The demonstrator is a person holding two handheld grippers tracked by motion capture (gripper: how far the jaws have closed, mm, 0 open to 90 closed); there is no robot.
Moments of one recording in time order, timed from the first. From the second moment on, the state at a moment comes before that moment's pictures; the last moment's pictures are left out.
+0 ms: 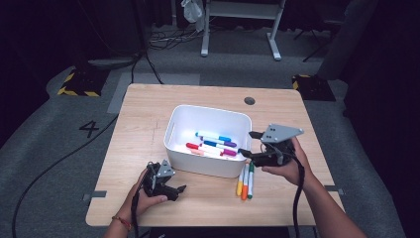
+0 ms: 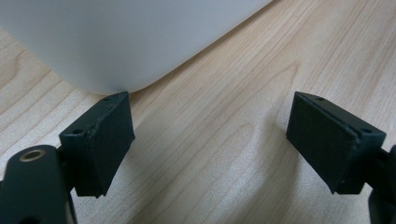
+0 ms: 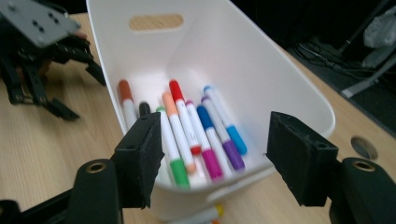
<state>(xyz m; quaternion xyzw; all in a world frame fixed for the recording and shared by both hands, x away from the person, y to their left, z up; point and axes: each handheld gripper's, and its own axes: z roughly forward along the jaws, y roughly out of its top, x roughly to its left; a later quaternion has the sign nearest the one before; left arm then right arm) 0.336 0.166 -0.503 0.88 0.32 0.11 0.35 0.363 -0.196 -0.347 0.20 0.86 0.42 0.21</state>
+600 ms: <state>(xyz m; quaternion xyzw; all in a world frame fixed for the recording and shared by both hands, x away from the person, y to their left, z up) 0.335 0.166 -0.503 0.88 0.32 0.11 0.35 0.360 -0.241 -0.458 0.29 0.87 0.37 0.15</state>
